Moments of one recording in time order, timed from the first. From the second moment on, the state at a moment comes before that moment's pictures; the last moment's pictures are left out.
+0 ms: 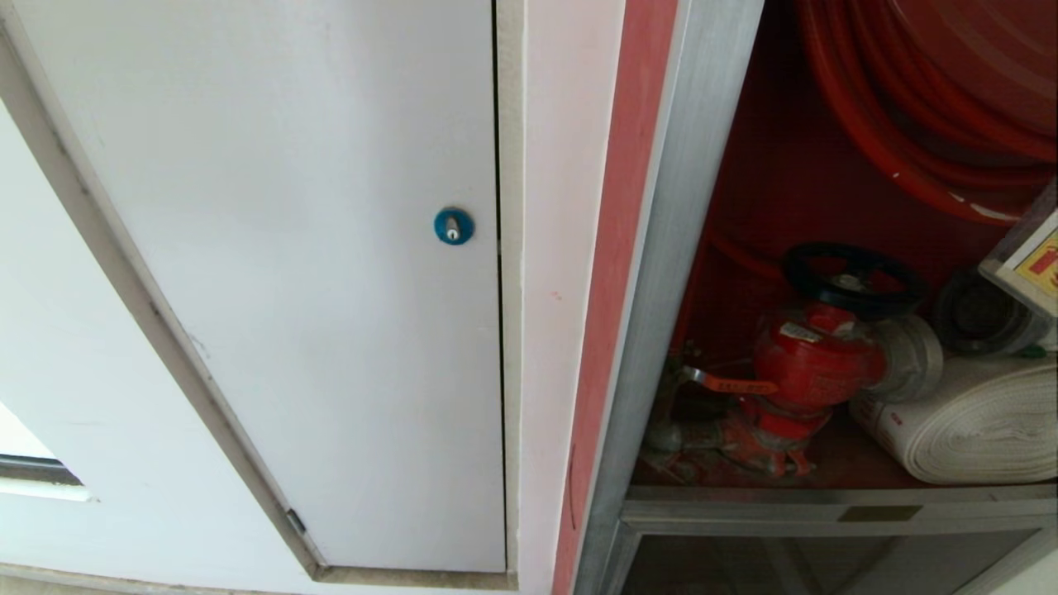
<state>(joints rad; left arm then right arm) 0.01 0.00 0.00 -0.04 -0.01 0.02 -0.05 0.52 -0.63 0.03 0.21 -0.29</state>
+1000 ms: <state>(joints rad) 0.01 0.00 0.00 -0.04 -0.01 0.02 -0.04 0.50 -0.80 0.47 0.56 -0.07</state>
